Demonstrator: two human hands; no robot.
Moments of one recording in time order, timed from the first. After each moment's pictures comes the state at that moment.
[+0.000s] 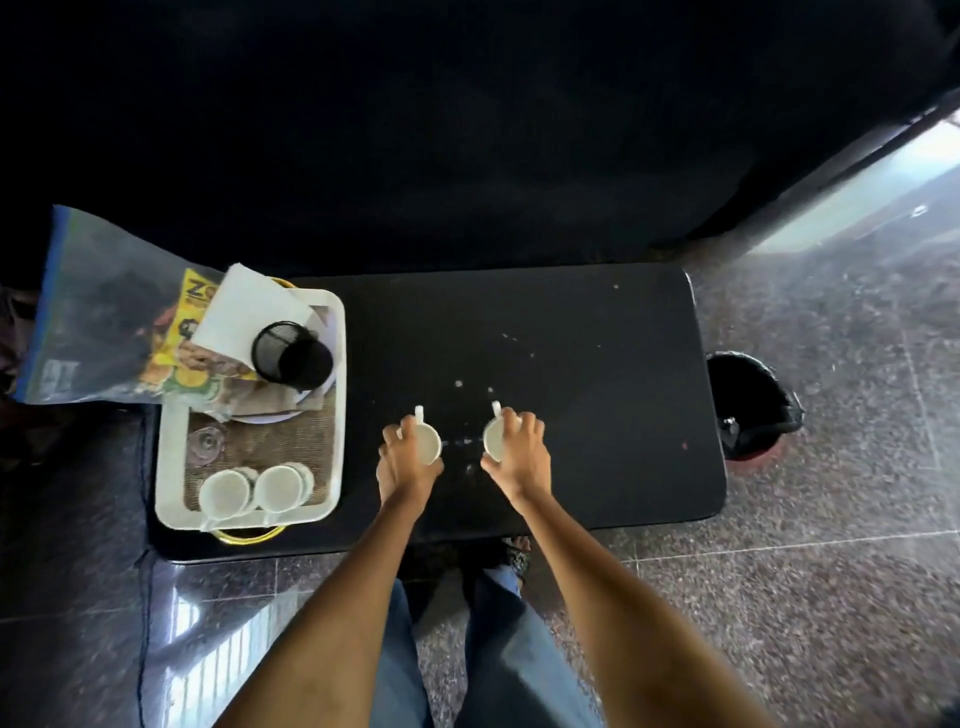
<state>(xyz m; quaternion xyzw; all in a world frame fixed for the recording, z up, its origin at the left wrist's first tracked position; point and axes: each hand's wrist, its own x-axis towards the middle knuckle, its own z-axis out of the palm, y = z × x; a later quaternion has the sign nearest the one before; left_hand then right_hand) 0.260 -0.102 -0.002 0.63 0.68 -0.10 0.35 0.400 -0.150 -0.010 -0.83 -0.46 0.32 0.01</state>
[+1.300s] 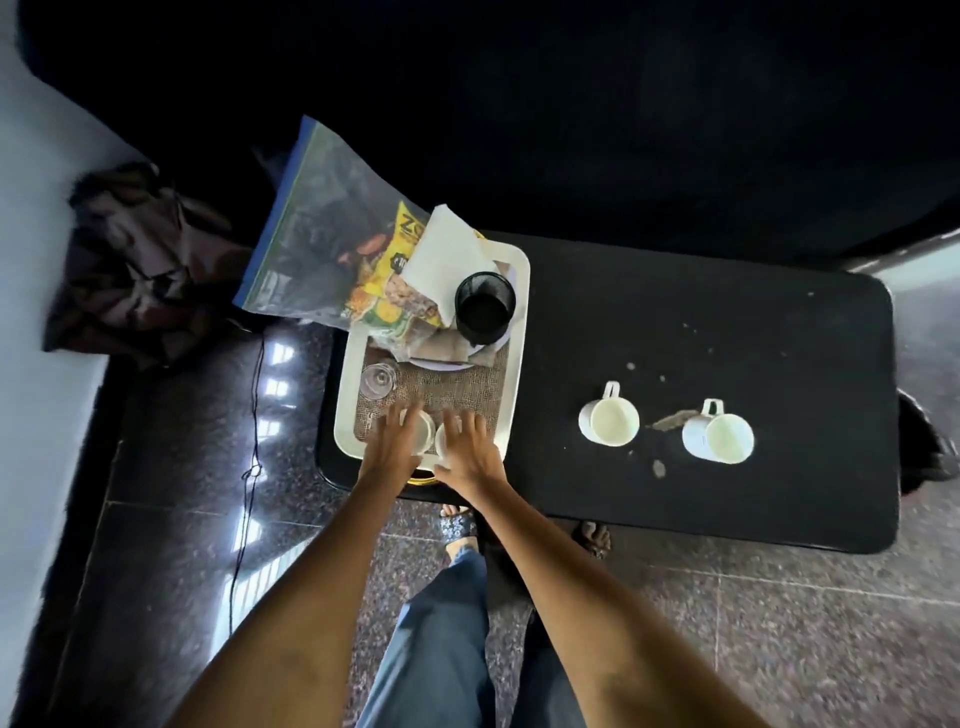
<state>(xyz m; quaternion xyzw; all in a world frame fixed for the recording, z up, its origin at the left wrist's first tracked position) -0.007 -0.059 -0.020 0.69 0.62 -0.17 0.32 0.113 -0.087 -0.028 -0.65 -0.66 0.37 -0.09</state>
